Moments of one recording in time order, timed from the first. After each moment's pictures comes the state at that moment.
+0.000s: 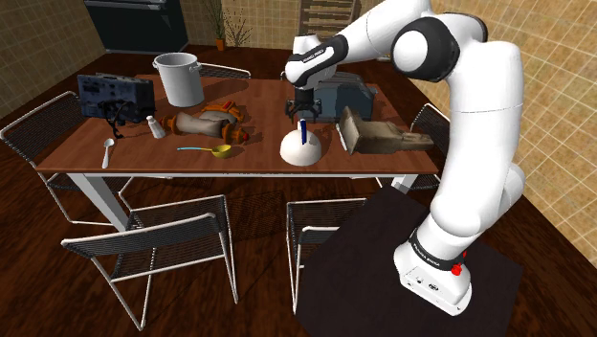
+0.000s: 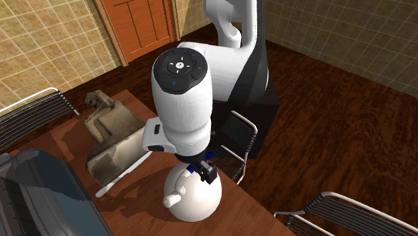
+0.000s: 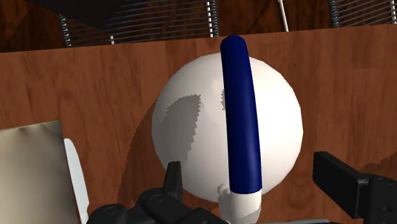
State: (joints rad) arm -0.18 0.49 -0.01 -1.70 -0.04 2.14 0.57
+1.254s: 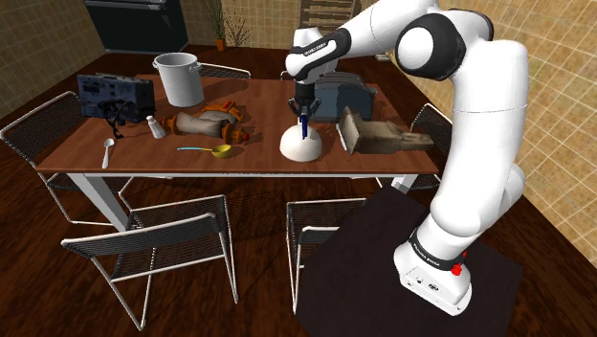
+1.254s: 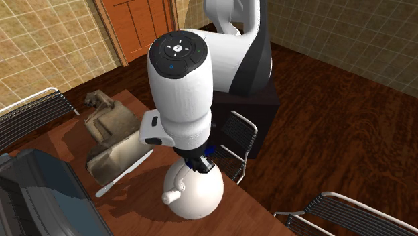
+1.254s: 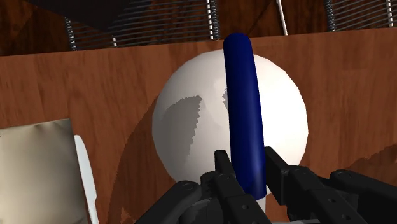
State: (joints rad) arm -0.18 0.45 -0.01 -1.69 -0.04 2.10 0.56
